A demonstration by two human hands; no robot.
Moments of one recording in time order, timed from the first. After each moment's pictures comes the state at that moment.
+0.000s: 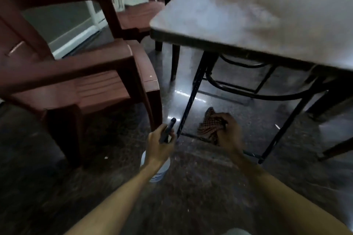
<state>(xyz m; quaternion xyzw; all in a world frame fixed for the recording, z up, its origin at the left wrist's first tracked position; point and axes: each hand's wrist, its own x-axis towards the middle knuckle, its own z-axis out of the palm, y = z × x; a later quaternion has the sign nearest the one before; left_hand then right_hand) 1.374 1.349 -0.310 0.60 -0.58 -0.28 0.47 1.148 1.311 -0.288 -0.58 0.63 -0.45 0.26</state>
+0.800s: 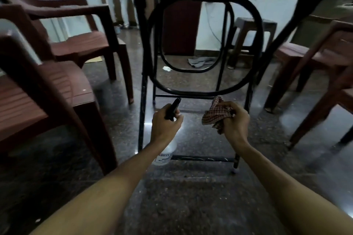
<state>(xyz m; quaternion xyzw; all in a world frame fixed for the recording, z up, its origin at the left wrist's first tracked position) 1.202 1.242 -0.346 0.47 -0.65 -0.32 0.50 1.002 1.304 -0.319 -0.48 0.63 -0.60 0.14</state>
